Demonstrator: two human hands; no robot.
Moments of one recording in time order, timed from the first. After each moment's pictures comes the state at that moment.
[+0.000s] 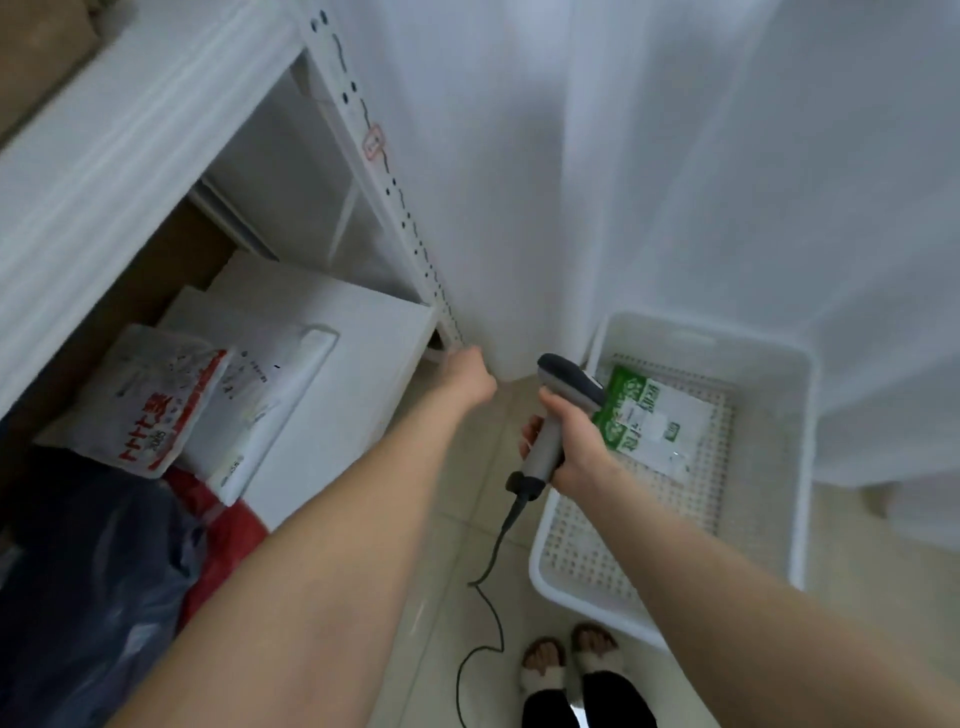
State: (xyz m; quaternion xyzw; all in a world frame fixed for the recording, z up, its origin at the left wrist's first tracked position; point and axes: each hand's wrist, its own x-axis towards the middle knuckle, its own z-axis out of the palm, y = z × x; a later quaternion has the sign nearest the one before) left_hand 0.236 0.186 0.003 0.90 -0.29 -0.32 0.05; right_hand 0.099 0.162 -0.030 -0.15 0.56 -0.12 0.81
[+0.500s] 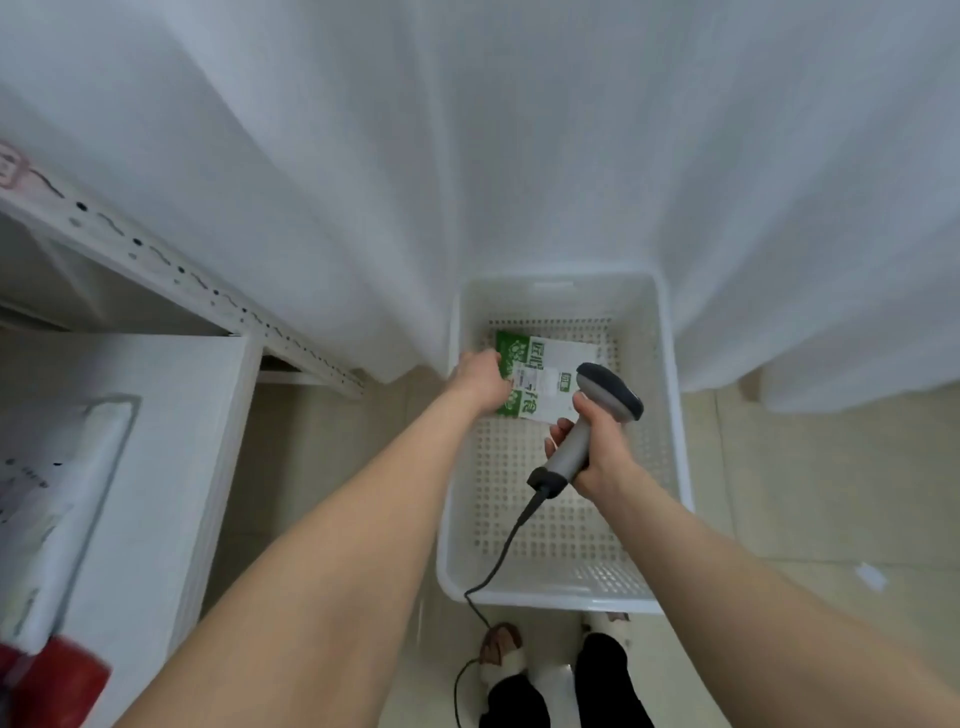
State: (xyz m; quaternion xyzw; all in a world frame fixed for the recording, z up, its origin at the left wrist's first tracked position) left_hand 0.078 0.051 -0.094 0.81 -0.45 -0.38 0.00; right_hand -0.076 0.071 -0.109 0.00 0.62 -0.27 0.74
